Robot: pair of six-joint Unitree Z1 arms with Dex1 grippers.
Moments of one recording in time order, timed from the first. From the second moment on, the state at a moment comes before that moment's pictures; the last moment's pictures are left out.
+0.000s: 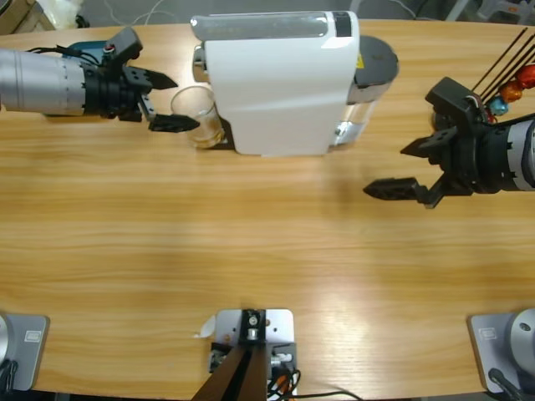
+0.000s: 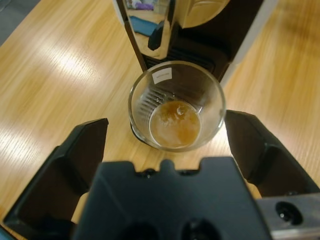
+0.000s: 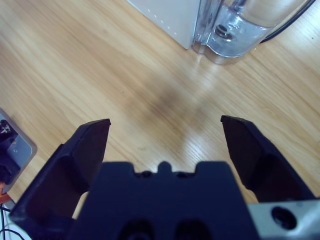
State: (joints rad) arm 0 -0.43 1.77 -0.80 -0.23 -0.47 0.48; arm 1 0.64 1.37 -0.76 0.36 0.14 -0.03
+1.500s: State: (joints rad) arm 0 -0.43 1.87 -0.88 -0.24 -0.54 0.45; arm 1 0.66 1.43 -0.76 0.34 0.19 -0.02
